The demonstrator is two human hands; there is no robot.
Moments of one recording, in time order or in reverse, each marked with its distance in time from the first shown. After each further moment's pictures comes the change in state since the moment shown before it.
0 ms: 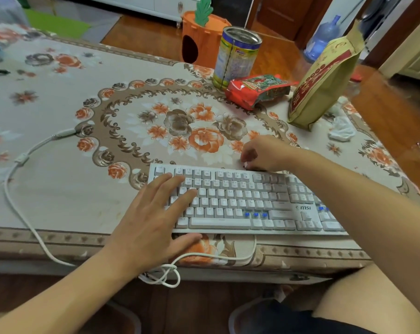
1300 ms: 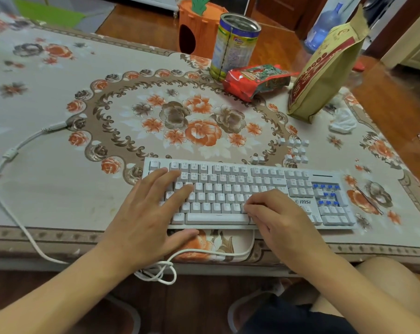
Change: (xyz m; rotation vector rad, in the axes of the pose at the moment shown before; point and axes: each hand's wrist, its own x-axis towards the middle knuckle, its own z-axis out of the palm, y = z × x) left_hand 0.000 0.000 0.000 0.012 -0.001 0.004; right_hand -0.150 -0.051 0.093 -0.013 0.566 -0.257
